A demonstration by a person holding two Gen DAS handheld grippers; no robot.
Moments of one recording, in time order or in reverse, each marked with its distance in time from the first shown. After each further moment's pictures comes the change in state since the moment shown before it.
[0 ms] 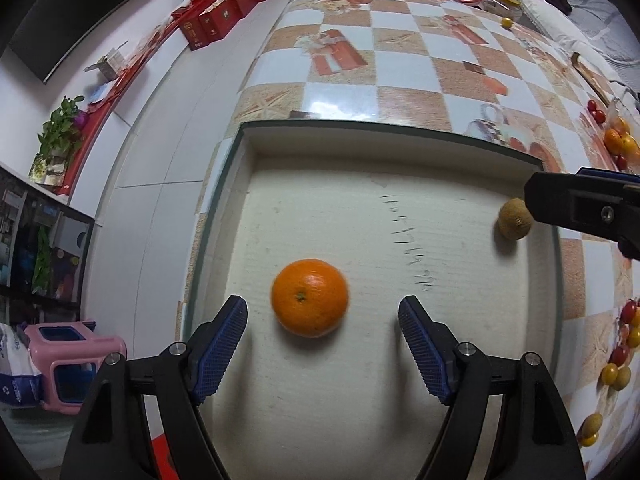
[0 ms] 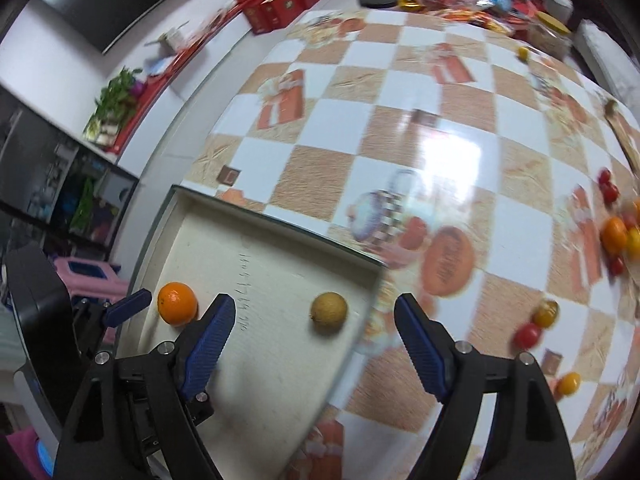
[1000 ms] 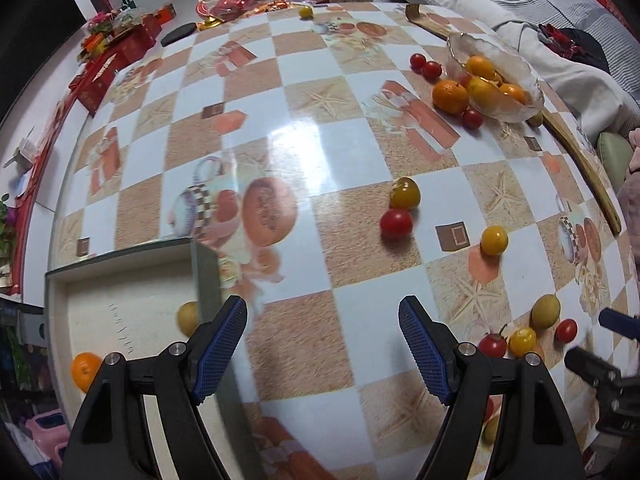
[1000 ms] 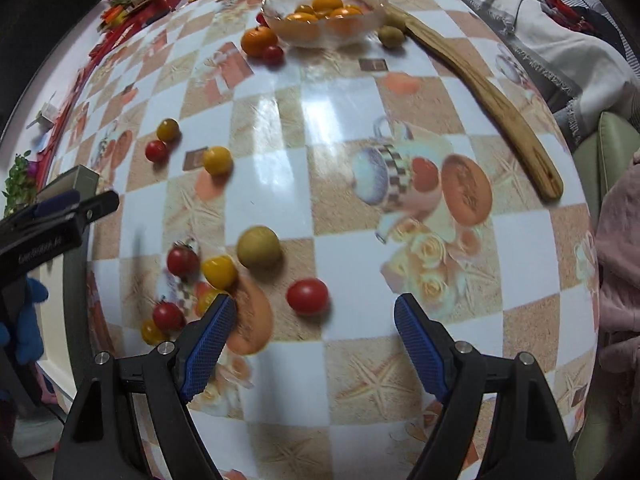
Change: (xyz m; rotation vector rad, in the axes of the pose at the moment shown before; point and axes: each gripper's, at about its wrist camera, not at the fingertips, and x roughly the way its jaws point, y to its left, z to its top) left arm -0.025 -0.204 0.043 0.271 -0.035 -0.180; right arm -0.093 -0.209 -0.183 0.394 0.029 -0.250
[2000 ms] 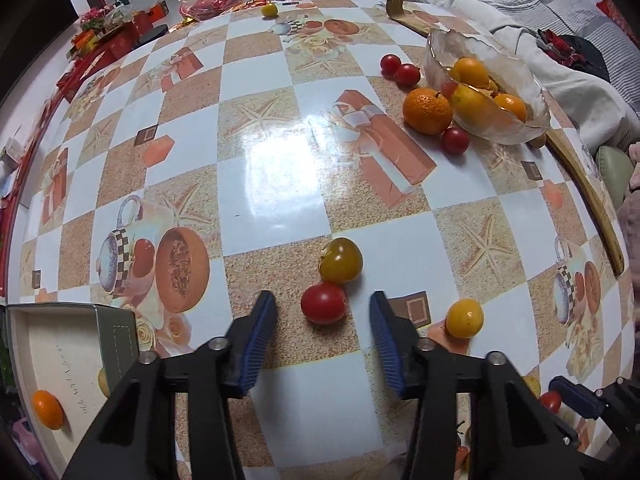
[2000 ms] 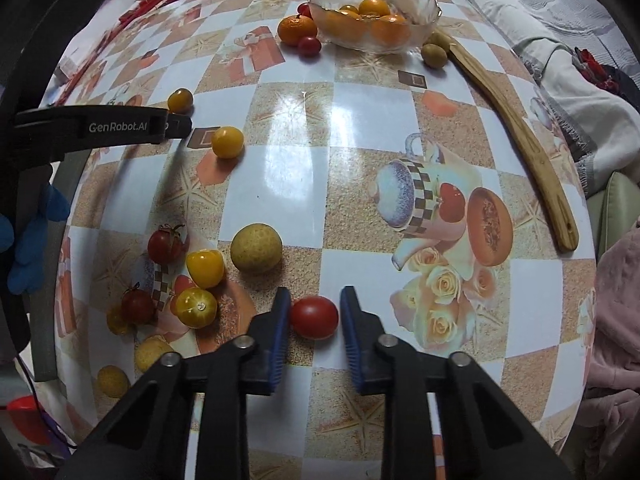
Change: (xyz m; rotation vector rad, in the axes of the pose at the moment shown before) left arm 0.025 -0.044 0.027 -0.022 -0.016 -0.047; right arm 0.019 0.017 0.004 -0.171 -0.049 -0.035
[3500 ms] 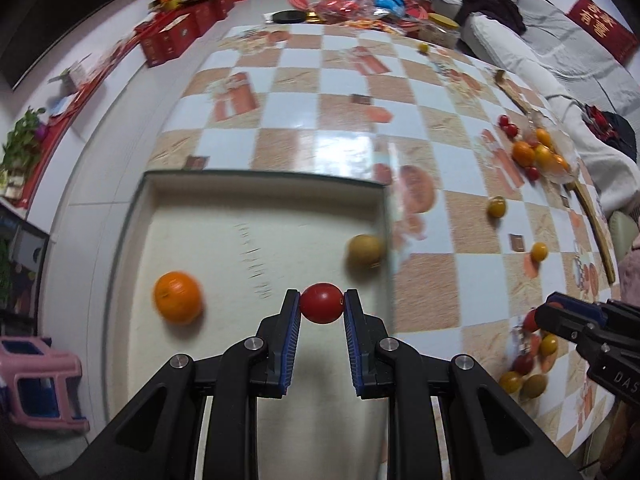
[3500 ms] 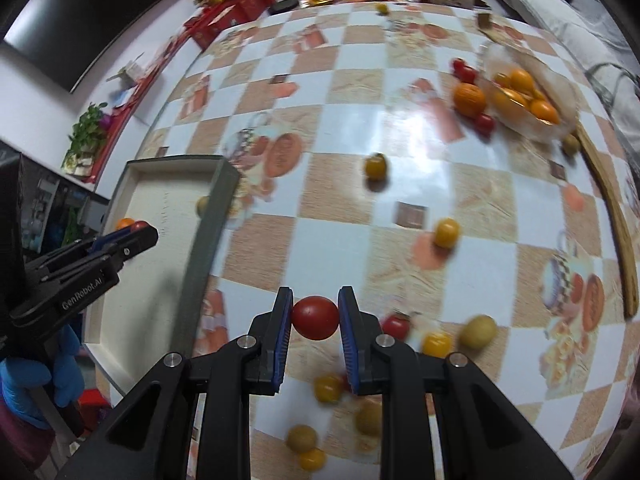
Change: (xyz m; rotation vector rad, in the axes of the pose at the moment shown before) left arm -0.087 0.165 -0.091 -0.257 -0.053 0.059; right arm -0.031 0.120 0.050 -0.087 -0.020 0.250
